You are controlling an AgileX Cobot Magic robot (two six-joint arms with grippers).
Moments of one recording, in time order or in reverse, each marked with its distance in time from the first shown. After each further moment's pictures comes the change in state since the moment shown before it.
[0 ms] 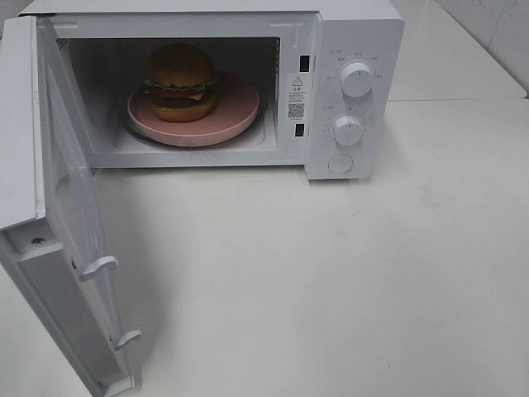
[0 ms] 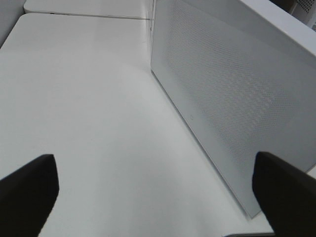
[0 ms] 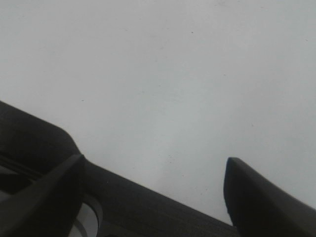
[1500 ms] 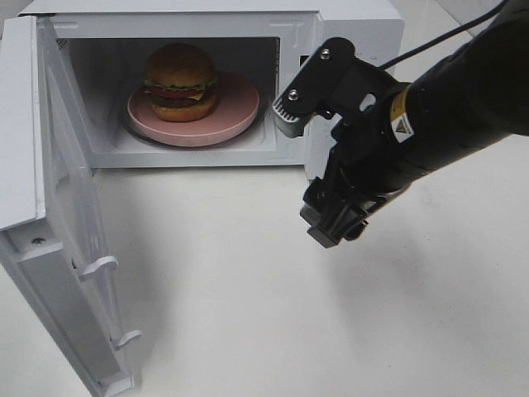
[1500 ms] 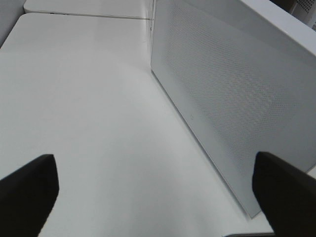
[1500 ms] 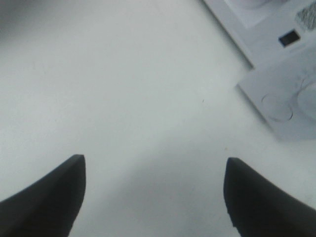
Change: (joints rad) left arm 0.000 0.000 0.000 0.000 0.000 0.000; right arm 0.248 0.875 -0.203 -0.112 -0.689 -0.156
